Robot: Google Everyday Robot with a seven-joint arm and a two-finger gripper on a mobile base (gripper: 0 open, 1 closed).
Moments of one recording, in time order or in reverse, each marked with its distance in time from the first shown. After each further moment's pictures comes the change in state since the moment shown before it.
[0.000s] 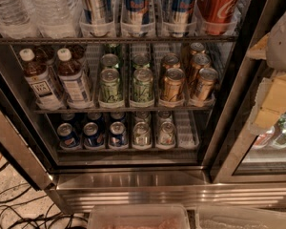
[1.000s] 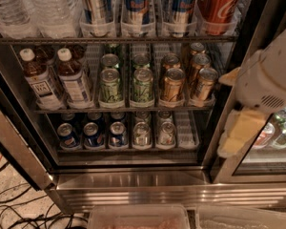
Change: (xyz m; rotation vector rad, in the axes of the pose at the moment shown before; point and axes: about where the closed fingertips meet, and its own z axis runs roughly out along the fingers) arm -0.022 0.023 0.066 -0.015 -0.107 -0.040
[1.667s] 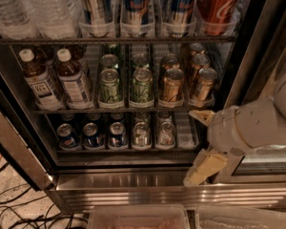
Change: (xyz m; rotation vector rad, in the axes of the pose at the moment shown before) arm -0.024 0.046 0.098 -0.031 -0.326 -0.014
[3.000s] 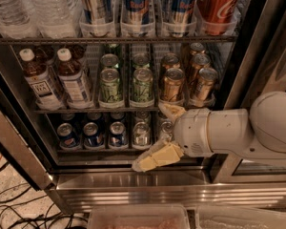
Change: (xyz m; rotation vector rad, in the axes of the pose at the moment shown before) arm -0.098 0.000 0.035 0.037 -0.443 0.239
